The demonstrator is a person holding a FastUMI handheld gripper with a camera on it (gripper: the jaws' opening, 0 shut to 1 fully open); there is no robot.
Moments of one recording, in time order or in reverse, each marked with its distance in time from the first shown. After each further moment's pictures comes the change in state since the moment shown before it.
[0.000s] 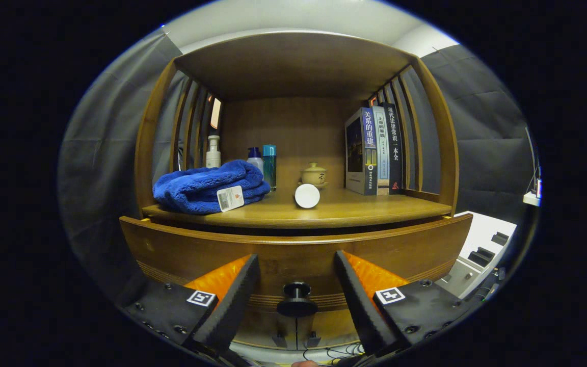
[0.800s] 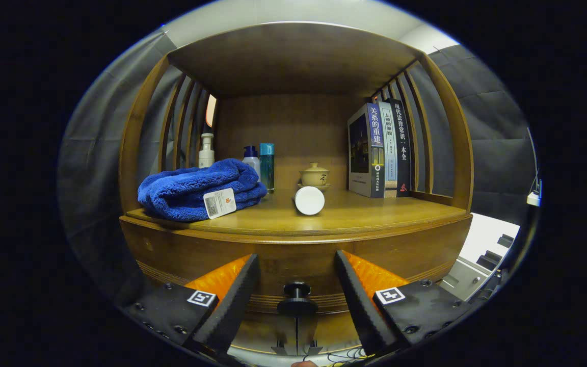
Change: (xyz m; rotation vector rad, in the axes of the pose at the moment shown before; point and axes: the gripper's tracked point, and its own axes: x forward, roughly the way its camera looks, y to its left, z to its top) arm 0.025 0.002 0.003 0.004 -0.012 -0.012
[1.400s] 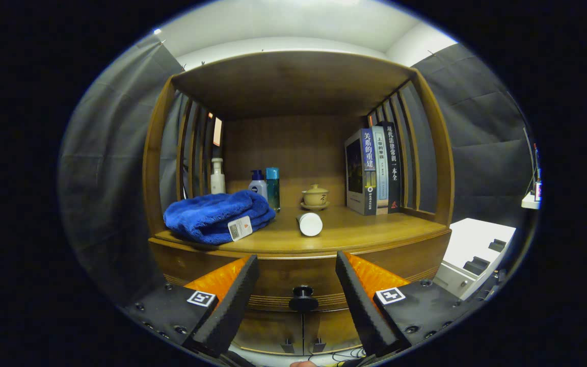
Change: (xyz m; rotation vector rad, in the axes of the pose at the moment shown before) arm -0.067 0.003 0.058 0.038 -0.108 0.016
